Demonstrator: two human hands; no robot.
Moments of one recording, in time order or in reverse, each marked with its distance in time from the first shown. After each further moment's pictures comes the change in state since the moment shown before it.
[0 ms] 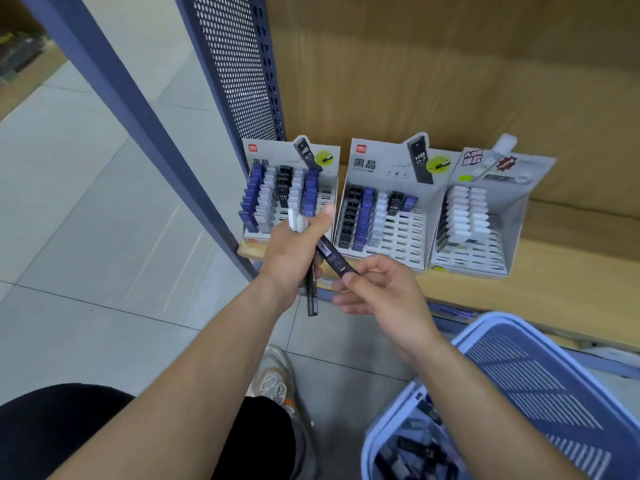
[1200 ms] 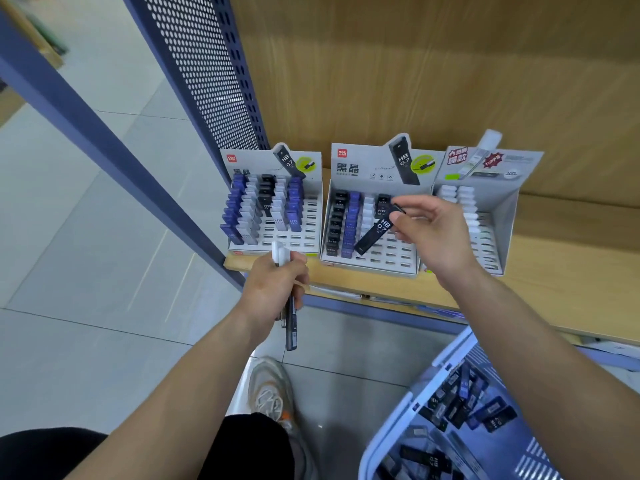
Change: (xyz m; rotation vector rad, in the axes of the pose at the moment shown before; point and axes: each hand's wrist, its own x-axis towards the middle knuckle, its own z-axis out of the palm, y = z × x) left_hand 0.004 -0.027 -0.006 0.064 -0.053 -0.083; right_hand 0.086 -0.034 -0.089 -0.295 0.257 -0.293
